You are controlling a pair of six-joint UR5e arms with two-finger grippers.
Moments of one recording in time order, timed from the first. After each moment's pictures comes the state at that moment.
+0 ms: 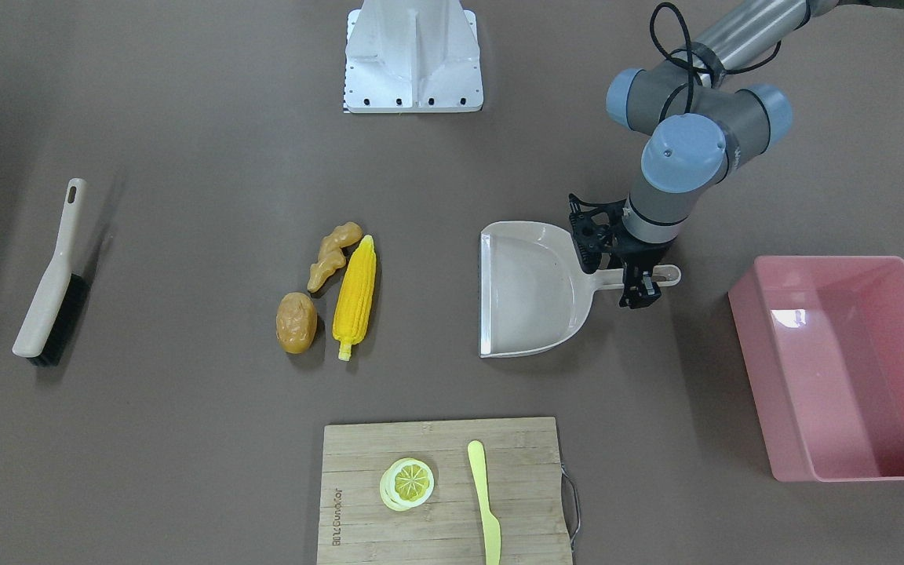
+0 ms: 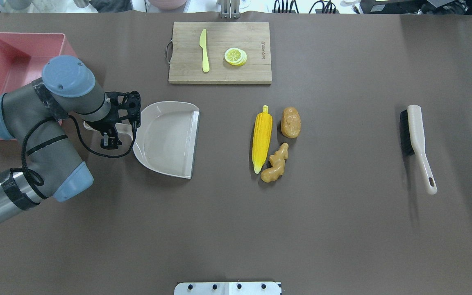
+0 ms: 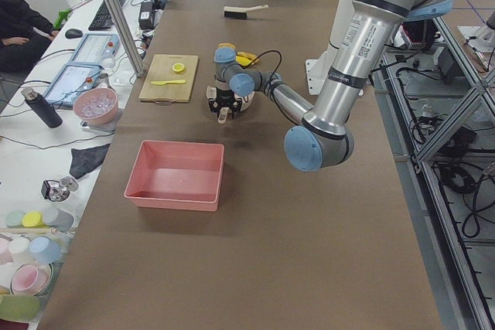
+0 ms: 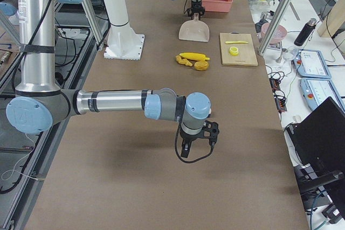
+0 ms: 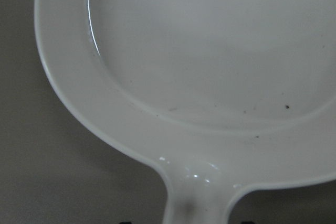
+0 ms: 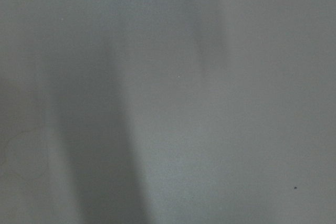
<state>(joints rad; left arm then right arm) -0.74 -2.01 -1.64 -1.69 -1.96 0.47 1.56 -1.63 1.71 -1.71 2.34 0.11</state>
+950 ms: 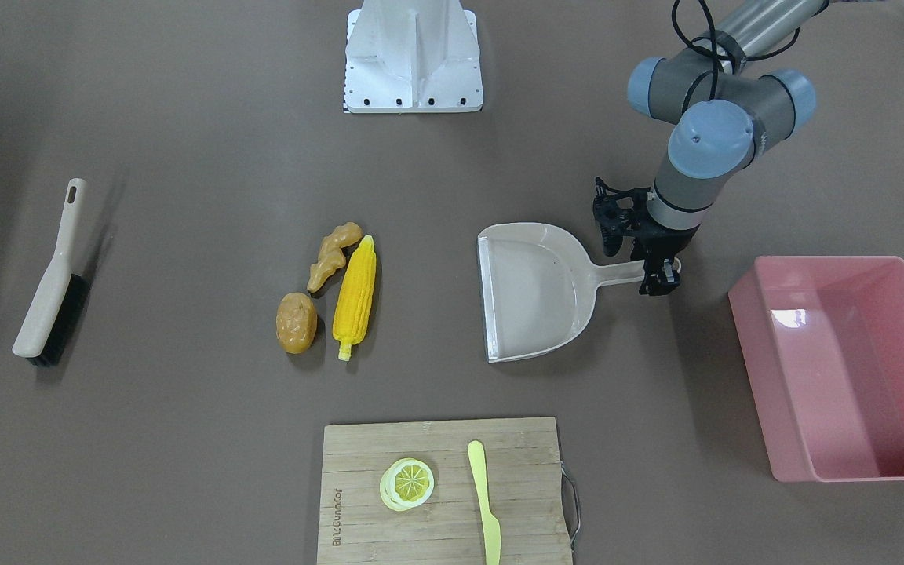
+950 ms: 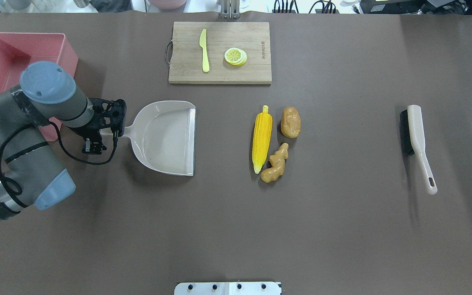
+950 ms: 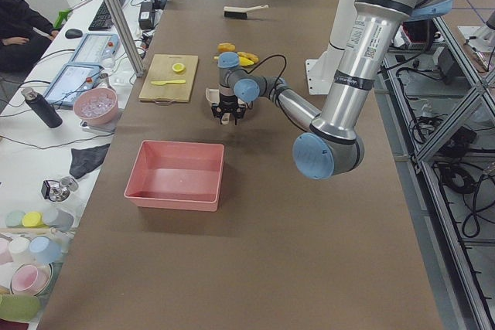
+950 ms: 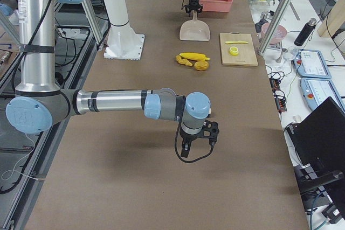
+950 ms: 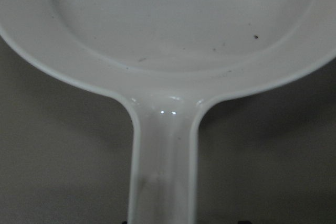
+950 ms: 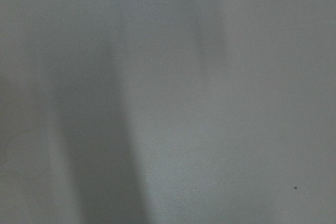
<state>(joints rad) -0.74 -1.93 -1.70 -1.69 -1.96 0.56 1.56 -1.63 1.71 -1.71 2.34 0.11</state>
